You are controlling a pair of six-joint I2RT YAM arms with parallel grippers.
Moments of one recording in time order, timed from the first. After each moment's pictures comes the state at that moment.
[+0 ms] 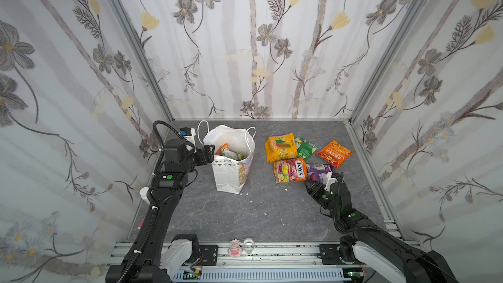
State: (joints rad) left arm -0.03 1.01 0.89 -0.35 0.26 -0.24; right arm 0.38 0.90 0.13 0.31 -0.12 1.03
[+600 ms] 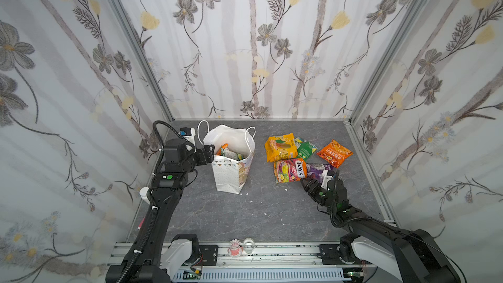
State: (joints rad) left arm -0.03 1.01 0.89 -0.35 0.26 -0.24; right arm 0.37 1.07 0.15 0.46 -0.19 1.06
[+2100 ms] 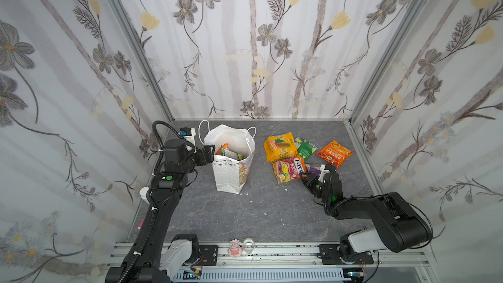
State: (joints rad) left arm -0.03 1.00 0.89 -0.35 0.28 -0.24; right arm 0.31 1.47 0.23 0.79 -0.21 1.05
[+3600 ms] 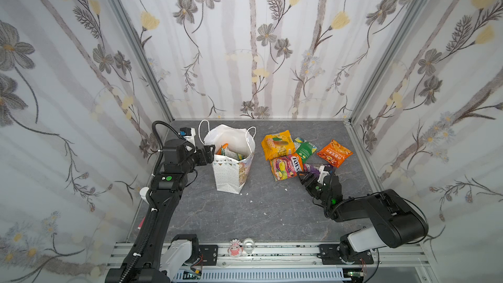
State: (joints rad) left arm -0.03 0.99 0.89 -0.34 0.28 -0.24; right arm 0.33 1.52 0.20 0.93 -0.24 1.11
